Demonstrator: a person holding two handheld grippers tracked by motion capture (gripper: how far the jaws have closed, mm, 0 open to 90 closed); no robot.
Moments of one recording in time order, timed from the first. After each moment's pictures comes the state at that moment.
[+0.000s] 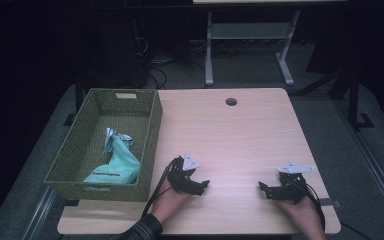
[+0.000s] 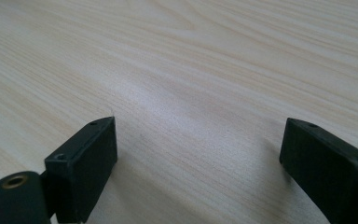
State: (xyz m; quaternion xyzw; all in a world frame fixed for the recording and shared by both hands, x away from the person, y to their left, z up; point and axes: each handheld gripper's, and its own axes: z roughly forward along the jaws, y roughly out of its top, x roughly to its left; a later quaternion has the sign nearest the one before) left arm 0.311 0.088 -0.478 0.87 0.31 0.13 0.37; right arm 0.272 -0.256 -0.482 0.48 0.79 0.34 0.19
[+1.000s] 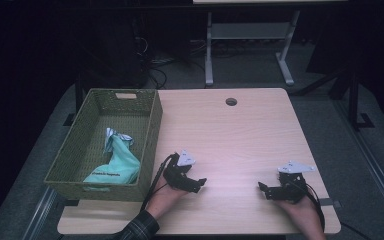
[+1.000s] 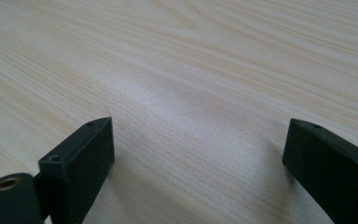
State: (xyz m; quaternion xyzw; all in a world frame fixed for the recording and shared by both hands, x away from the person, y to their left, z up) left arm 0.315 0.099 -0.465 0.87 0.31 0.11 0.37; right arm 0.273 -0.256 -0.483 0.48 0.79 0.34 0.19
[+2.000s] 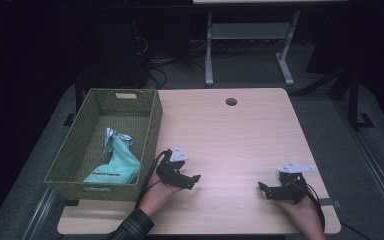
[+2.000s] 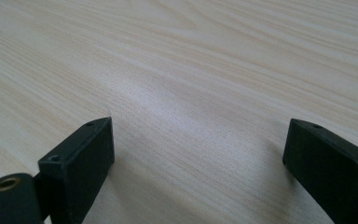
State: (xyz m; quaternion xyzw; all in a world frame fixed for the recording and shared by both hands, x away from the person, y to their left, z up) left arm 0.318 0.115 -0.449 0.86 0.32 0.11 0.37; right arm 0.273 -0.257 -0.482 0.48 0.79 0.35 0.18
